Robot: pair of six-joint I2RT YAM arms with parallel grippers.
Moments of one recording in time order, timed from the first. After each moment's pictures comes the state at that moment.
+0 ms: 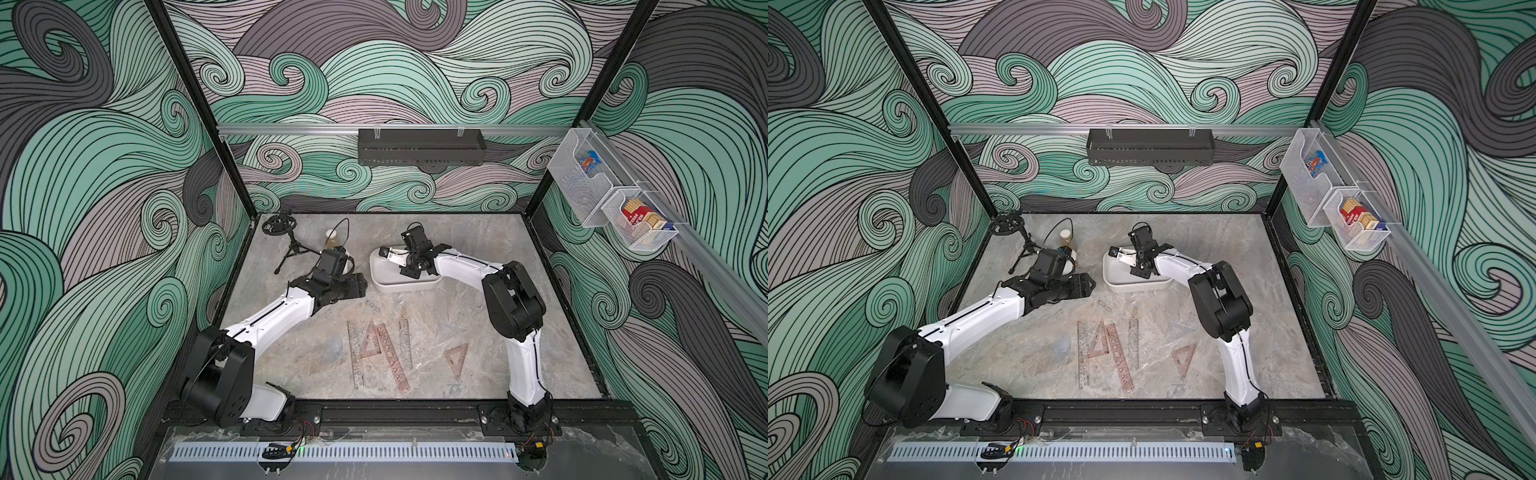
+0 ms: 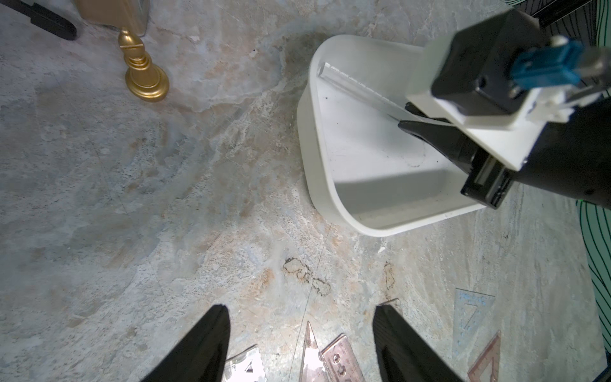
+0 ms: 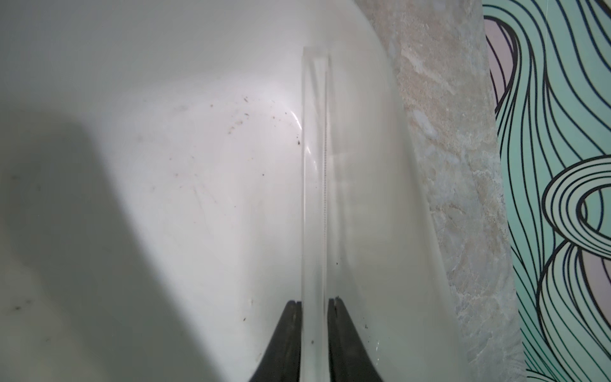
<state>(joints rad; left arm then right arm) -0.43 1.41 0.89 -0.34 0.09 -0.48 0.54 2.13 1.55 -0.38 0.11 -0.80</state>
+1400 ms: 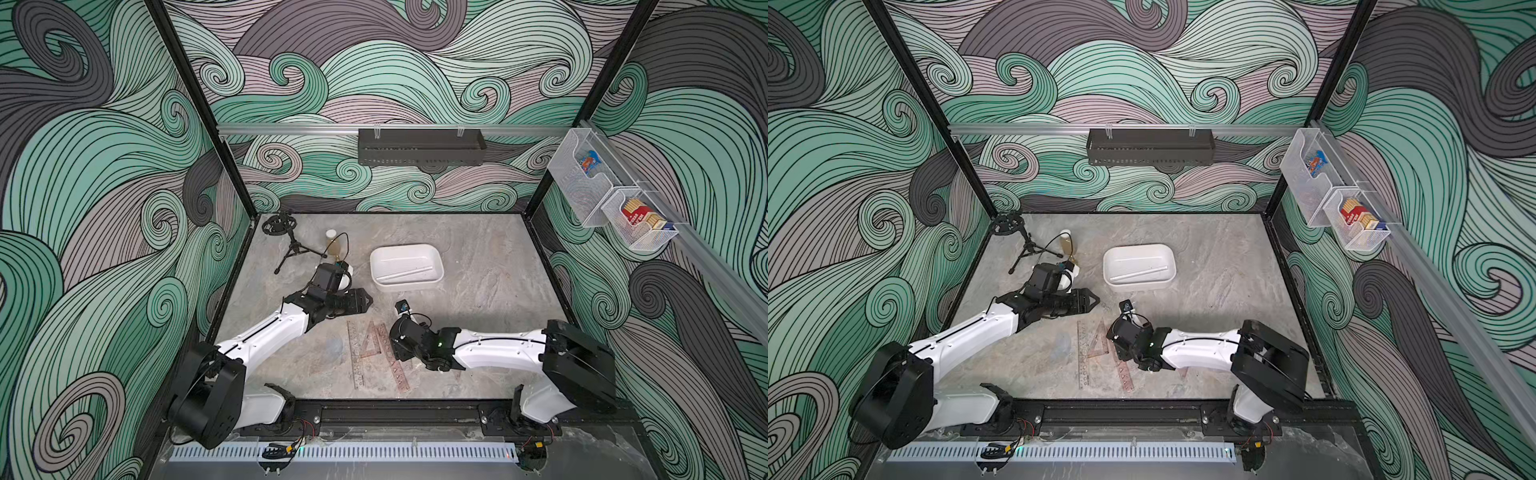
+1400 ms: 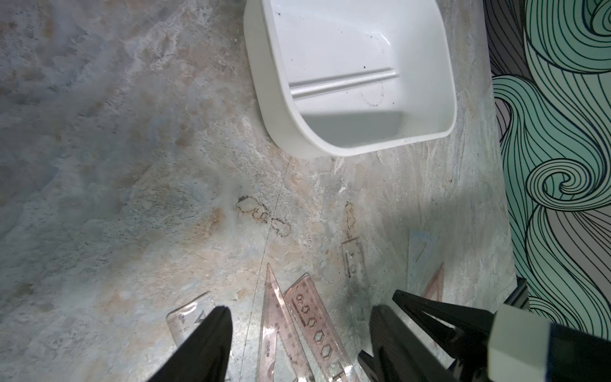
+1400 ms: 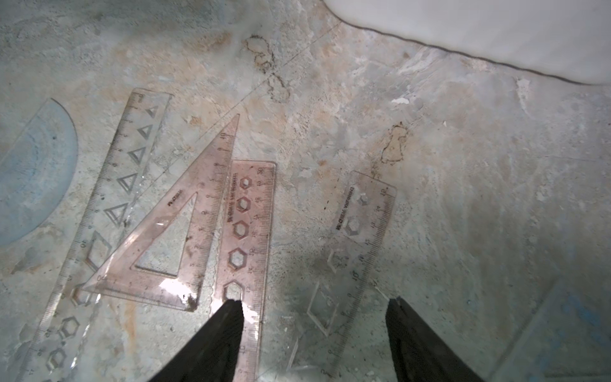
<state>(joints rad) -0.45 1.30 0.73 -0.28 0.29 -0.54 1.12 1.58 0.77 -0.24 0.38 0.65</state>
